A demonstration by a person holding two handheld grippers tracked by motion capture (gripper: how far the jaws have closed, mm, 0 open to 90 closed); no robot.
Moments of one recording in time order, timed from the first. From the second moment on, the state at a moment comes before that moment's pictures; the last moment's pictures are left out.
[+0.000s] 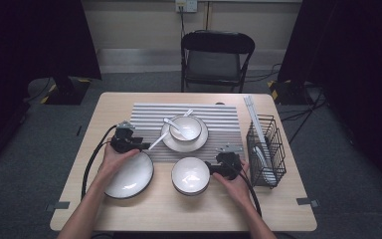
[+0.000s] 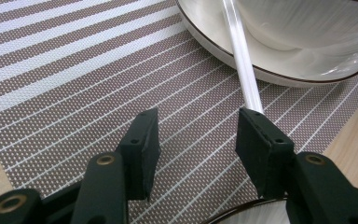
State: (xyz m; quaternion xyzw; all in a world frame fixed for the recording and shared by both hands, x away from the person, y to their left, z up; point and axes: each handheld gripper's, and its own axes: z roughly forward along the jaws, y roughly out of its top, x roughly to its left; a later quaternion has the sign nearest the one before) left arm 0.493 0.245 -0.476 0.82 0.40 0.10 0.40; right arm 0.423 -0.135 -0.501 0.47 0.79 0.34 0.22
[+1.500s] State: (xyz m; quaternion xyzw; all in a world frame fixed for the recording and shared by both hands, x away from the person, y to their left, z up) left arm 0.492 0.231 -0.479 0.83 0.40 0.11 0.38; right arm 0.423 -0.135 -0.501 0.47 0.79 0.34 0.22
